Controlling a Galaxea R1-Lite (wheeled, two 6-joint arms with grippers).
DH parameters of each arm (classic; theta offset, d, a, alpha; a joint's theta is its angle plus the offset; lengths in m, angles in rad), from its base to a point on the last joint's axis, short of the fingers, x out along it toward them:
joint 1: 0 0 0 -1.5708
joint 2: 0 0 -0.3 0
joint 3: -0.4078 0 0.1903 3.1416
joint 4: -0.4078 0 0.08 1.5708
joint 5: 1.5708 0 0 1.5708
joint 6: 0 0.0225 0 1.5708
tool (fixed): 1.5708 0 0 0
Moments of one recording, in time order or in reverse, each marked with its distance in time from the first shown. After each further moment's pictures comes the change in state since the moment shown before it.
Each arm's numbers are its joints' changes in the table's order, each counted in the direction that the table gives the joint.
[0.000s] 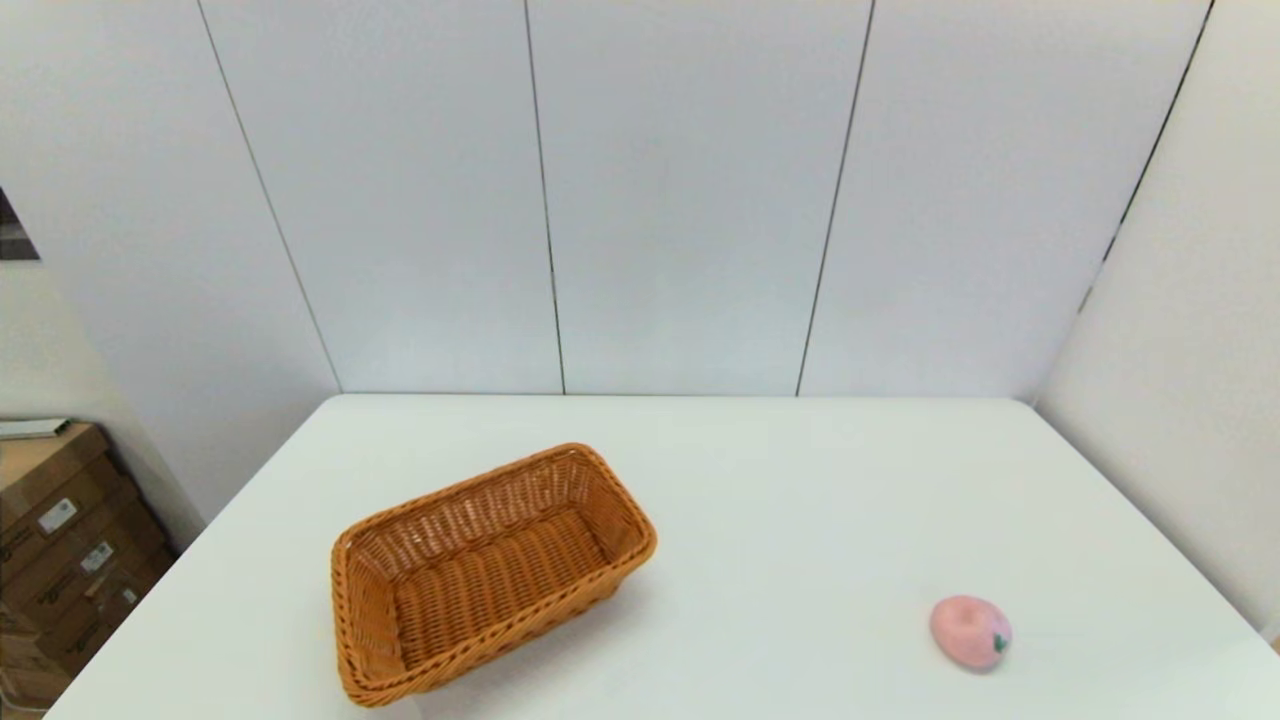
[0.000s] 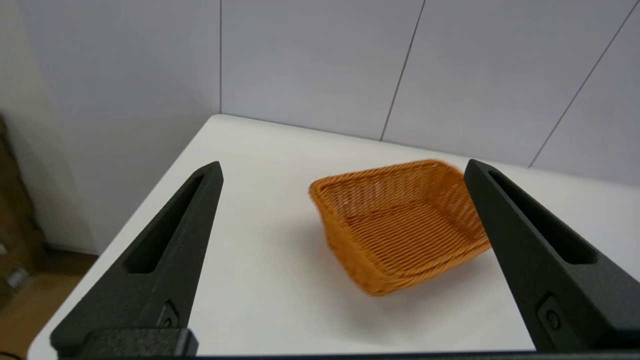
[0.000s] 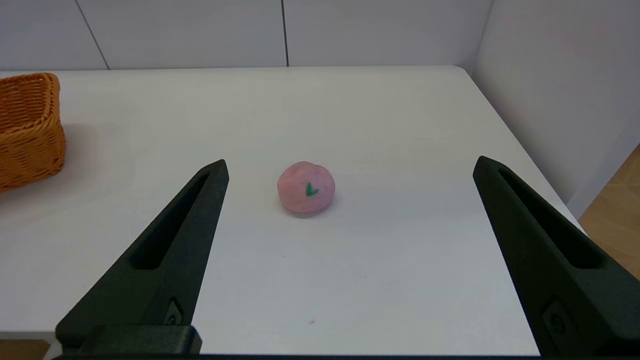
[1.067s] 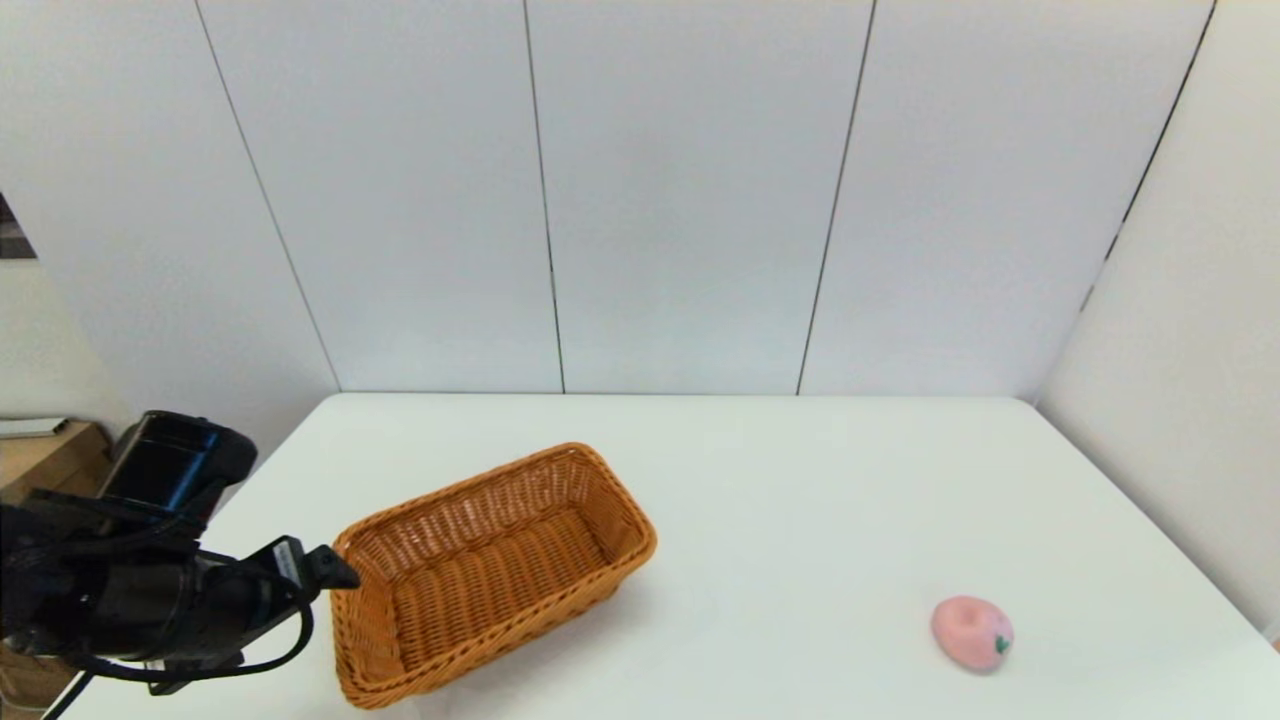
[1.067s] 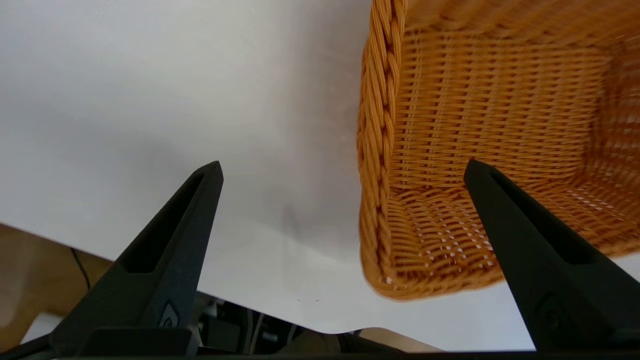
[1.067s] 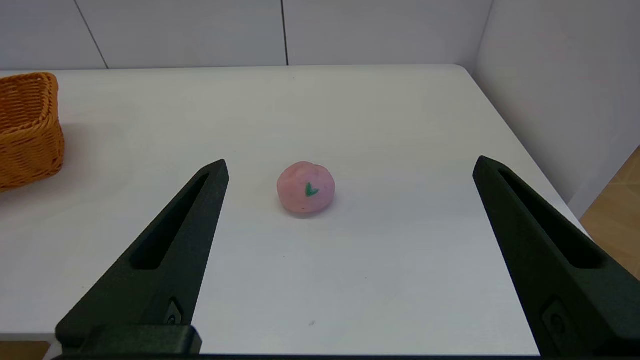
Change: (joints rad) left arm -0.145 1.465 -0.320 -0.014 -0.002 -0.537; right arm 0.000 0.000 0.000 0.000 0.000 0.002
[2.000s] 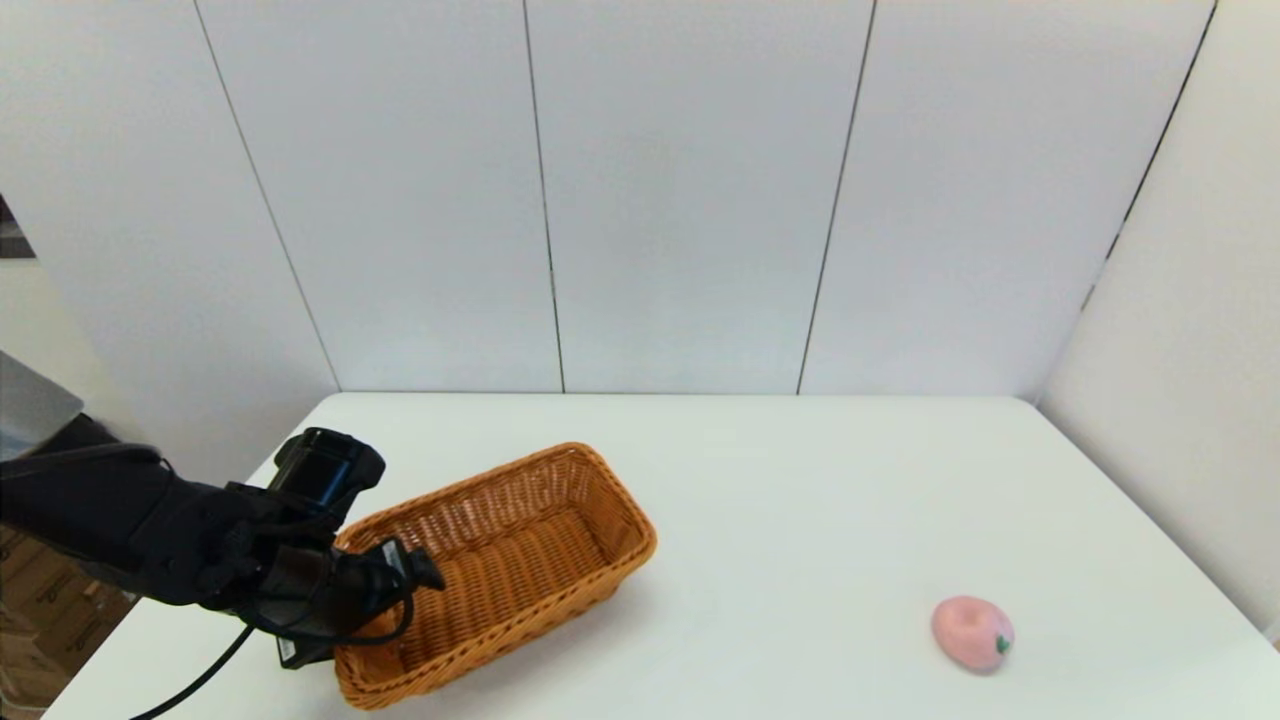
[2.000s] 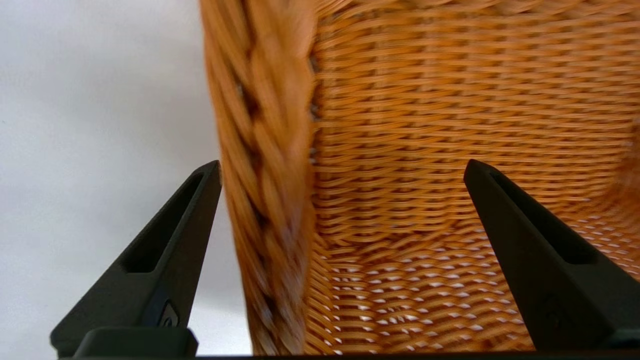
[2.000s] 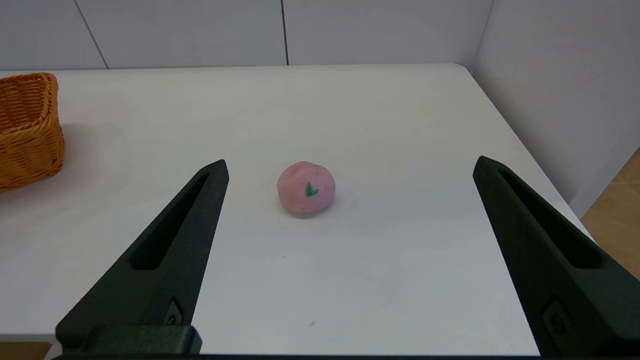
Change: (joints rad) left arm -0.068 0.319 -0.057 0.190 0.064 -0.034; right arm 0.000 0.000 0.001 0.001 0.000 0.001
